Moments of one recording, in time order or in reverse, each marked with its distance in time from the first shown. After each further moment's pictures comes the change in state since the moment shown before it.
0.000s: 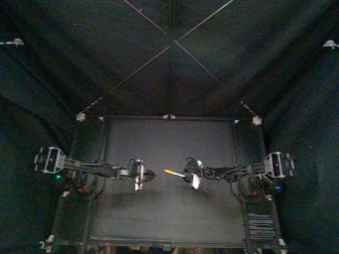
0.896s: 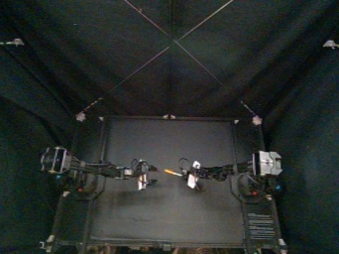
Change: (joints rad) left arm 0.015 0.060 -0.029 -0.035 0.000 0.003; right arm -0.029 0.198 -0.061 -0.002 0.089 -0.003
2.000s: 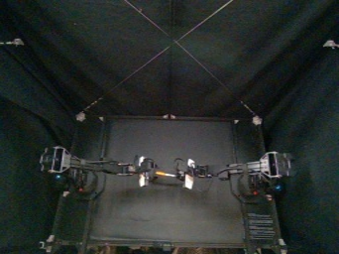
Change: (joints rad) left arm 0.058 -0.006 -0.077 0.054 0.273 0.005; right arm 0.060 -0.186 -0.150 -0.115 0.204 0.002
